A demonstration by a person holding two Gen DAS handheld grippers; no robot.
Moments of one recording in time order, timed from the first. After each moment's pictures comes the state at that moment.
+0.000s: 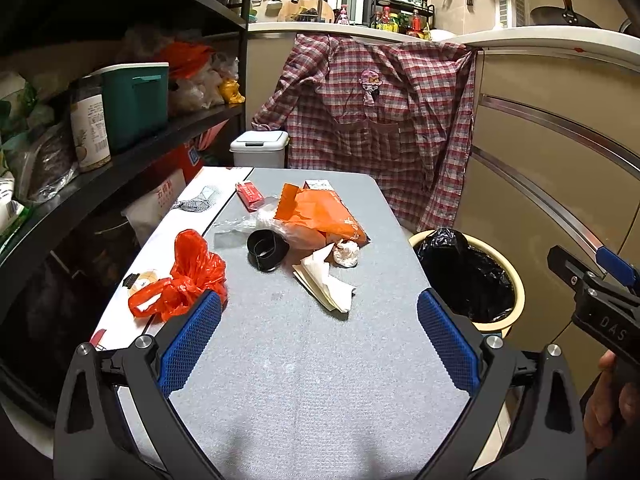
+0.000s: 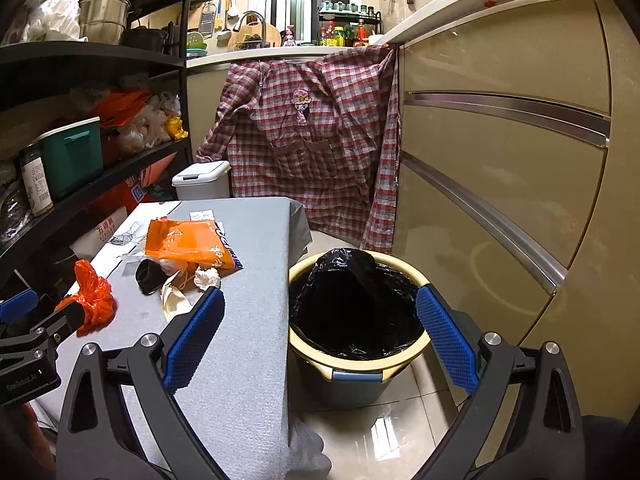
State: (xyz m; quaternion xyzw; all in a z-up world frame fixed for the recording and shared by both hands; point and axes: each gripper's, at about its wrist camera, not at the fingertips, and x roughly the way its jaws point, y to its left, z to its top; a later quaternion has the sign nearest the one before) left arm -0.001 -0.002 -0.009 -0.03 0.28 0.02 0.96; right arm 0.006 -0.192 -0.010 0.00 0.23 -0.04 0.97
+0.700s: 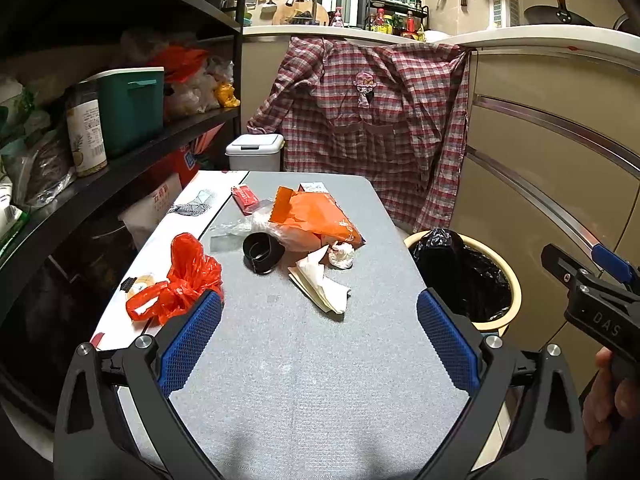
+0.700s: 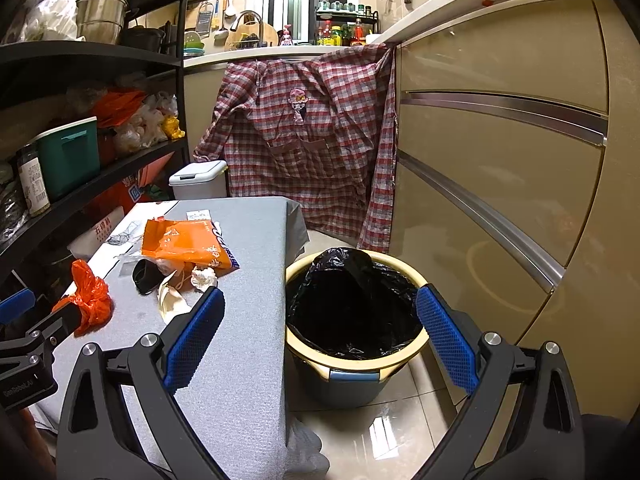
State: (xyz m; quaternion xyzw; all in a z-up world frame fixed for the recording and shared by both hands) left arm -0.003 -0.010 -0.005 -0.03 0.27 0.01 0.96; right arm 0.007 -0.198 -0.009 0.00 0.23 -0.04 0.97
